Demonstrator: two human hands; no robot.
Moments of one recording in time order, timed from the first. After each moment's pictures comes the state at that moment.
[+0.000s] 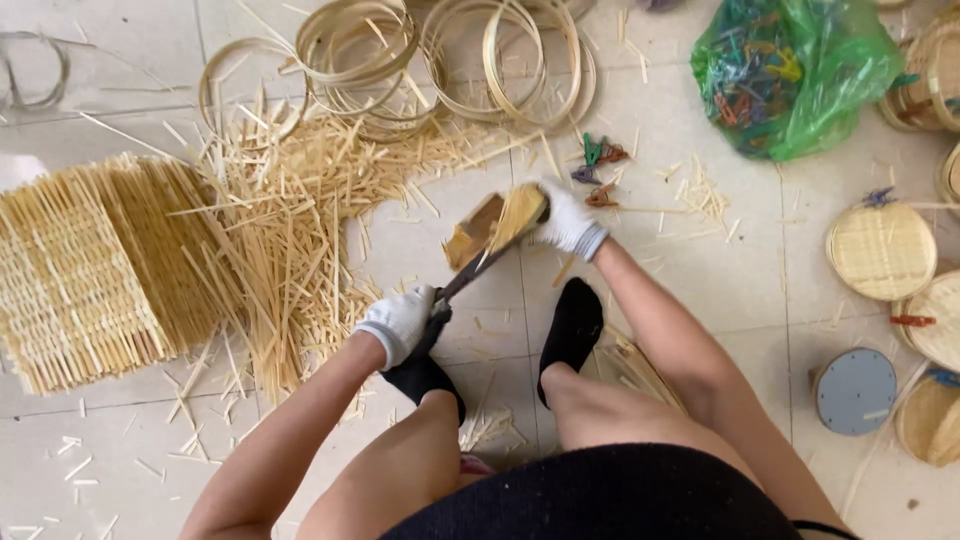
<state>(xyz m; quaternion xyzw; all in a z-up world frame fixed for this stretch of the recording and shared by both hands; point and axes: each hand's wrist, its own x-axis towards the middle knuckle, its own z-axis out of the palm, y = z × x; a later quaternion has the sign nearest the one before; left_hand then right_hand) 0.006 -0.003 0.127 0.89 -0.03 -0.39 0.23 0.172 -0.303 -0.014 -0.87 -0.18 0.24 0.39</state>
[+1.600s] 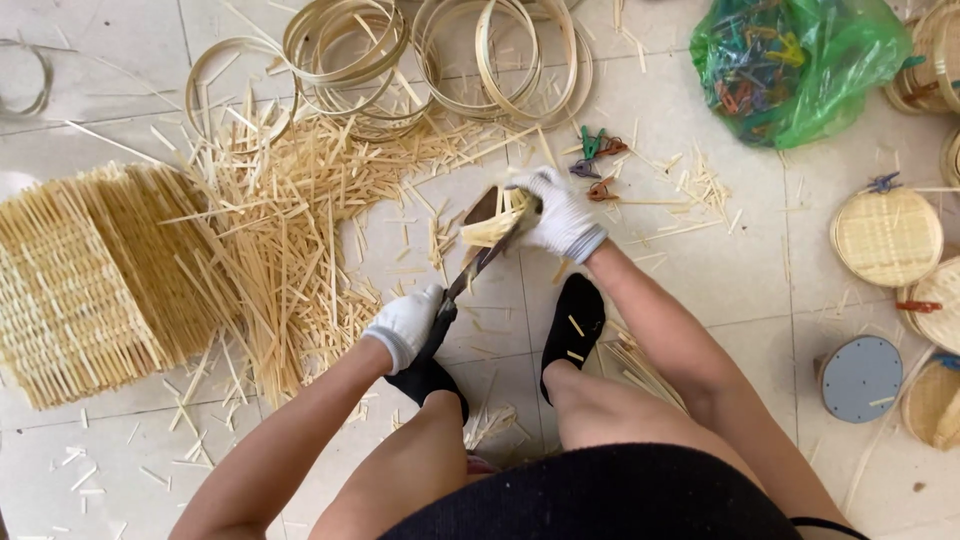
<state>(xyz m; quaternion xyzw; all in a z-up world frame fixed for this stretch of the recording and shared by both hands) 0.000 -0.007 0.093 0.89 -0.06 -0.35 0.28 0.156 -0.274 0.059 -0.87 -0.28 0.11 0.39</state>
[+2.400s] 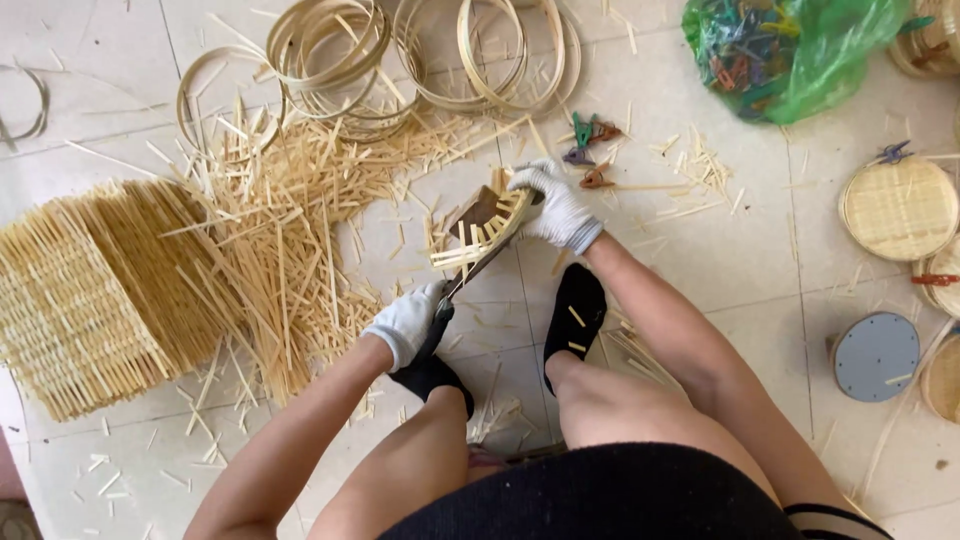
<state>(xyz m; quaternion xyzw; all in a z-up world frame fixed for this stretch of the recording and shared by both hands) -0.010 -0.003 0.061 0.90 -0.12 -0.24 0.35 0.154 -0.295 0.010 -0.85 -0.24 0.08 0.47</state>
